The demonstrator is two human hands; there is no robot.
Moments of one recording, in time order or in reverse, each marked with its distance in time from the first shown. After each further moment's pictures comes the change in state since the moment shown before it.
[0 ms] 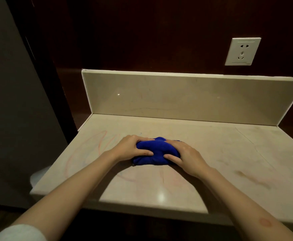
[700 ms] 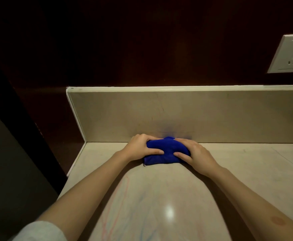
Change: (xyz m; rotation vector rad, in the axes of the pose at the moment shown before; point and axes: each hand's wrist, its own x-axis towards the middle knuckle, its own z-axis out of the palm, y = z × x) left_hand 0.150 -0.092 -0.055 0.022 -0.029 0.028; right_hand 0.156 0.052 0.027 0.019 0.074 0.106
